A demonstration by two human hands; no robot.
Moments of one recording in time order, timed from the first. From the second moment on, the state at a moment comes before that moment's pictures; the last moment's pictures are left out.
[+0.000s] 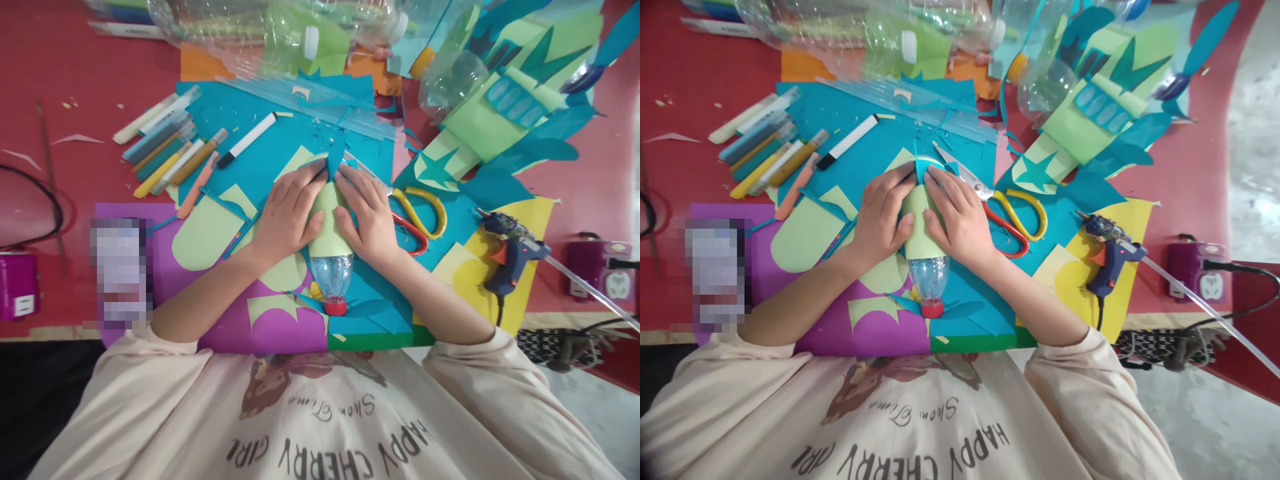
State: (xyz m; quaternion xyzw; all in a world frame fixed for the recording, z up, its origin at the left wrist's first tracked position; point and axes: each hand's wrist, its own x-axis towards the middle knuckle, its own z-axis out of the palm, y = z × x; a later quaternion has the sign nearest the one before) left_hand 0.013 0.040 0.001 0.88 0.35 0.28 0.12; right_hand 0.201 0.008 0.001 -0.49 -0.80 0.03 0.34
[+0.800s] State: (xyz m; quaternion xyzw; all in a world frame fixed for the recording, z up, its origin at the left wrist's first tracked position) left_hand 0.014 0.043 0.007 0.90 0.34 0.25 0.13; right_hand 0.203 0.017 0.003 -0.51 -0.80 0.07 0.30
